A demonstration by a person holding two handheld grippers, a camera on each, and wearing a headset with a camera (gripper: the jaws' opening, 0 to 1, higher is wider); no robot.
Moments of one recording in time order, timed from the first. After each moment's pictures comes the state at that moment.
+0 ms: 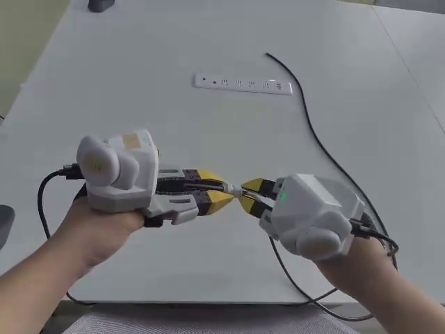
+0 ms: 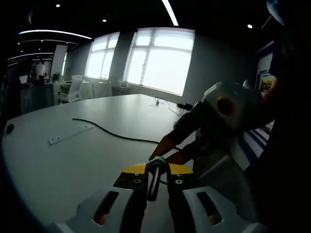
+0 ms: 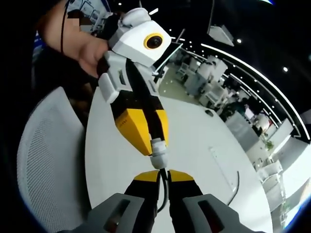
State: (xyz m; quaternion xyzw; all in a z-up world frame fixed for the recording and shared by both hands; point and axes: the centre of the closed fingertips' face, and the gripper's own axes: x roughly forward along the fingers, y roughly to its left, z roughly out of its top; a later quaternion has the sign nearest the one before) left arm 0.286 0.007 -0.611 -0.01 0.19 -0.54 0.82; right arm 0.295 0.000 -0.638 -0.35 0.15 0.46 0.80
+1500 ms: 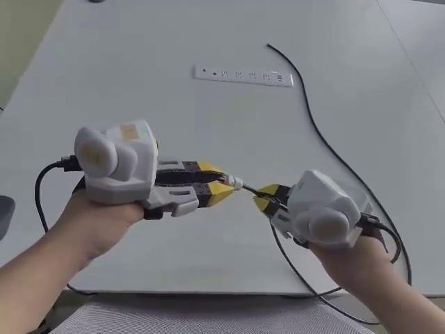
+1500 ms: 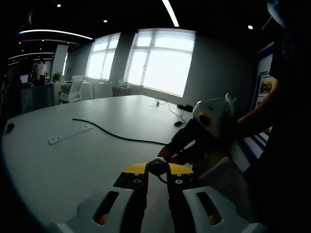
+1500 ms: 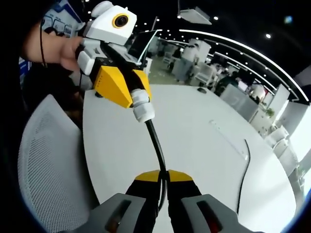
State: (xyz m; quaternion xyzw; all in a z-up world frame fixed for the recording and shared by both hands) left arm 0.284 0.006 -0.609 -0.02 0.19 -0.54 0.82; right arm 0.300 -0.042 -0.682 -0.27 0.24 0.42 0.84
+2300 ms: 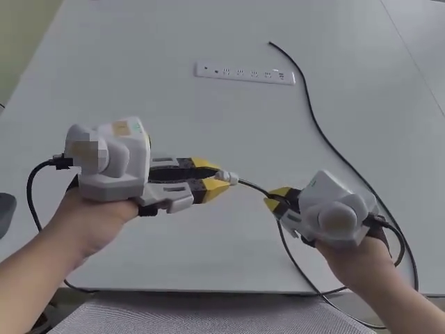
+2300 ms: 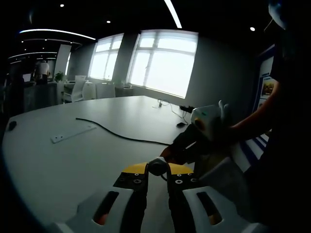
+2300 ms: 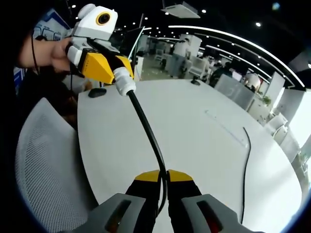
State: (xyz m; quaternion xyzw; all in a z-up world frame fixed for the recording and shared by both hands) left arm 0.286 0.016 -0.607 -0.02 0.19 -0.53 0.83; right arm 0.306 -0.057 -0.698 -0.24 0.26 0.39 0.85
